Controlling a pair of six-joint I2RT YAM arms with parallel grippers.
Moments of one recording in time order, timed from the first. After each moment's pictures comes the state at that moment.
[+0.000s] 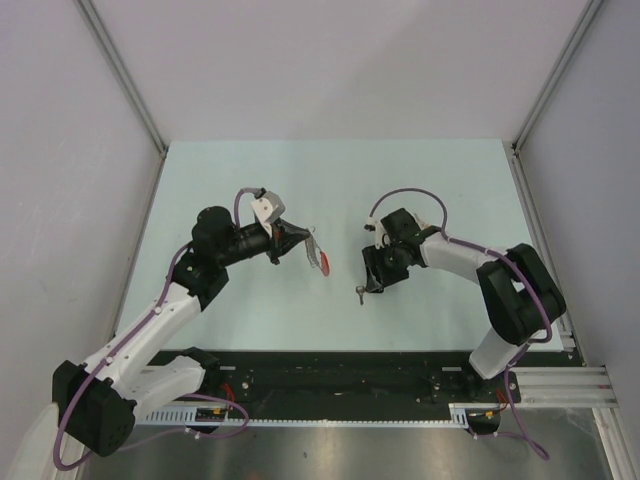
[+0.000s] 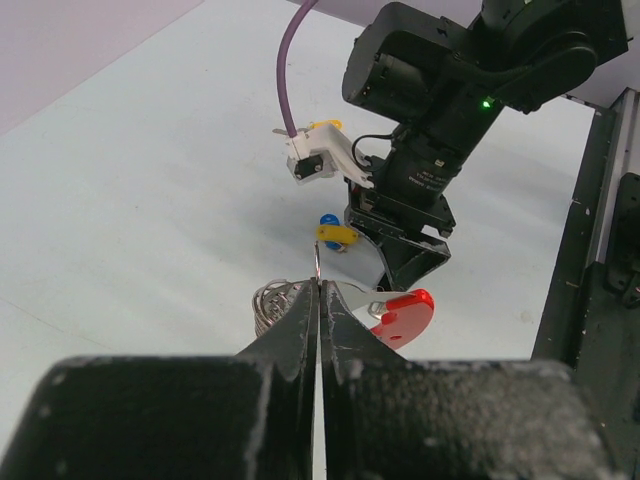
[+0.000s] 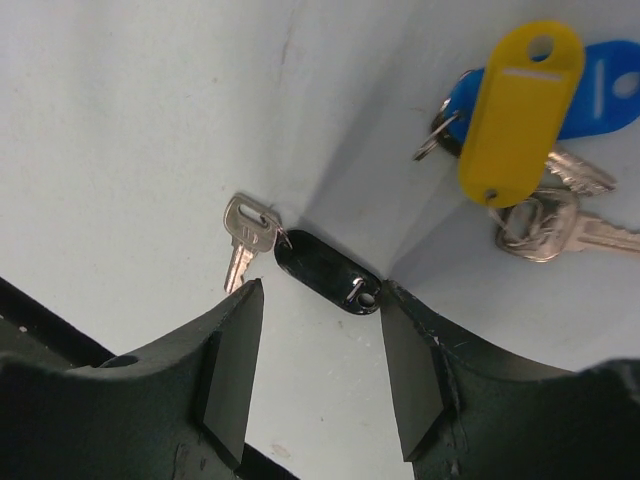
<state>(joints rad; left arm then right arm) -0.46 0.98 0.74 0.09 0.60 0.03 0.52 1.67 0.95 -0.43 -0.31 0.18</state>
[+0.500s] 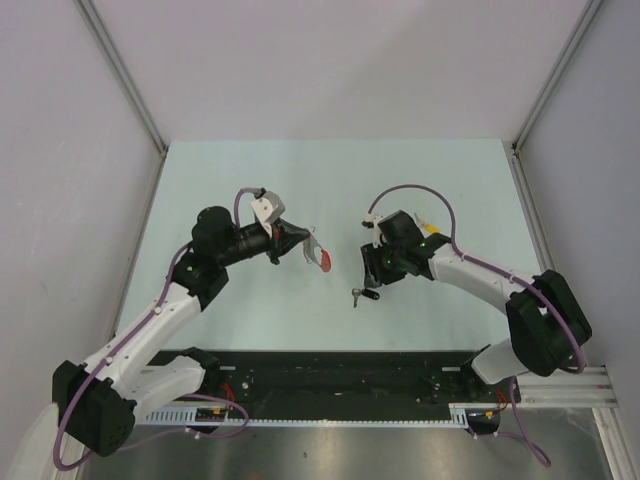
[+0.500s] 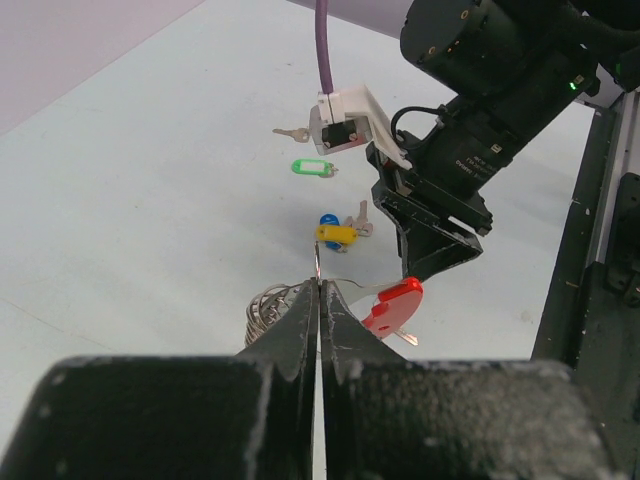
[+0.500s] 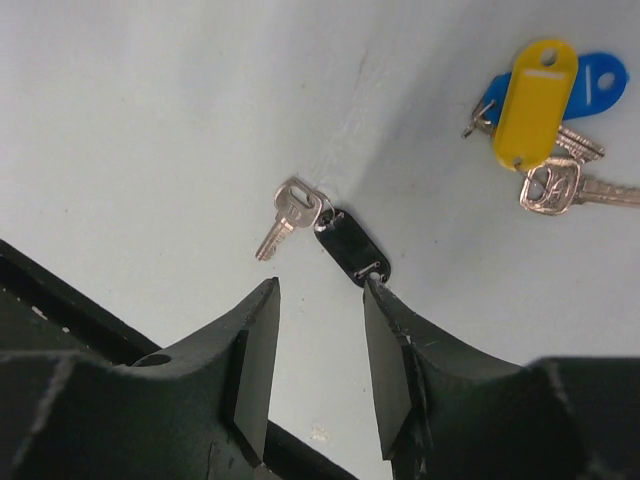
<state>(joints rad) -0.46 0.98 0.74 0.09 0.61 0.03 0.62 1.48 0.91 -0.45 -0.21 0.26</state>
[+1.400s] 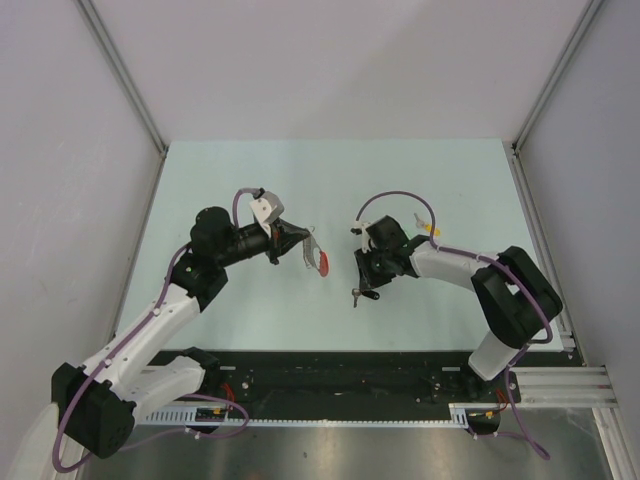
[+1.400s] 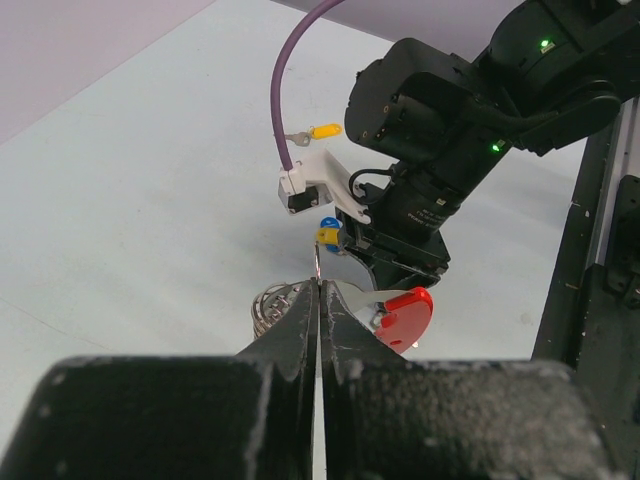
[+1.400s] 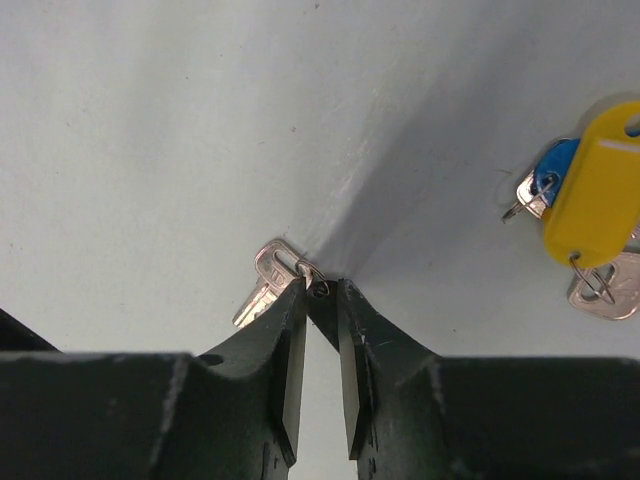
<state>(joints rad) -0.46 0.97 0.74 0.09 0.60 0.03 0.64 1.66 0.91 -0.30 -0.22 0.24</state>
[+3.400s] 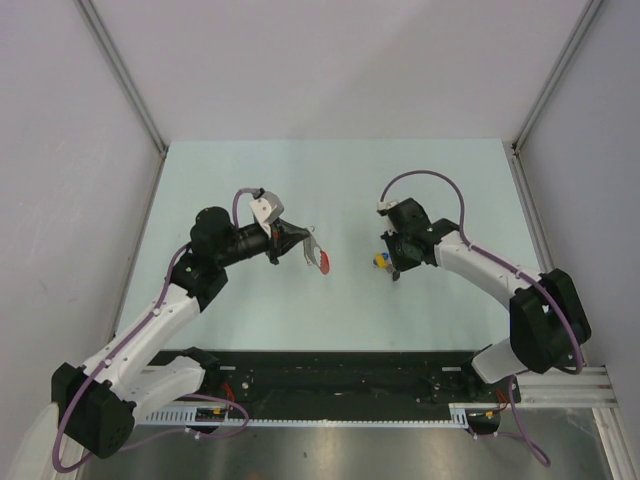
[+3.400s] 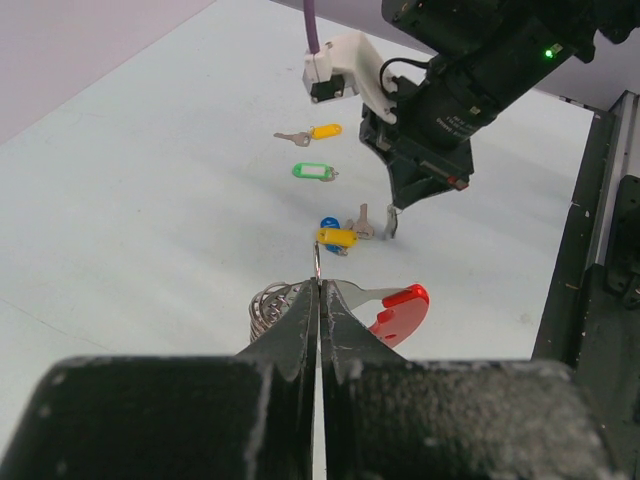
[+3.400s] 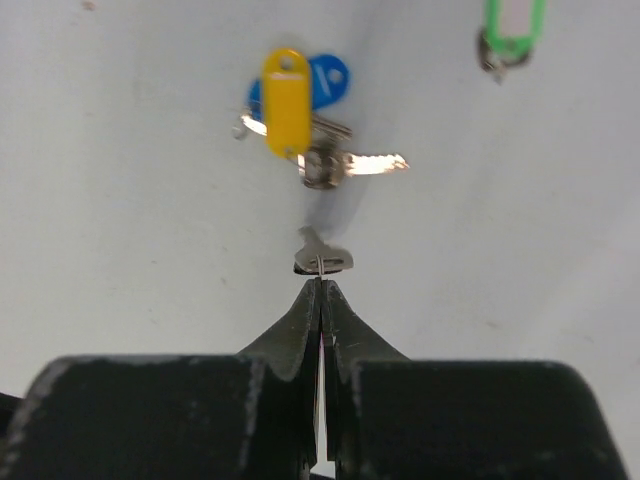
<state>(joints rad) -0.46 0.97 0.74 0.09 0.60 0.03 0.56 1.49 1.02 -0.58 0.07 0.14</state>
